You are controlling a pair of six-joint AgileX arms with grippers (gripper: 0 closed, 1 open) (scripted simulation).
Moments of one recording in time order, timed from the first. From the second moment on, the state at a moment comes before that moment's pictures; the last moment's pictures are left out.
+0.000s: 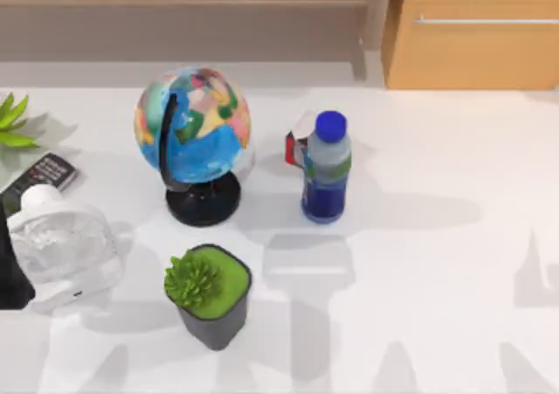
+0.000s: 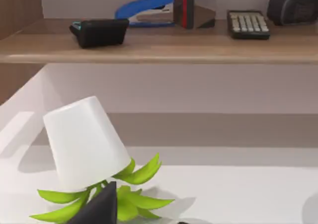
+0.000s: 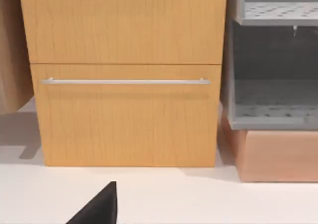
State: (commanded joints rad) left arm 0.00 0.00 0.00 0.00 0.00 0.00; right arm 0.00 0.00 0.00 0.00 0.00 0.00
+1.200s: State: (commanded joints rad) left arm 0.00 0.00 0.00 0.00 0.00 0.00; right arm 0.08 1.35 0.61 0.81 0.10 -1.02
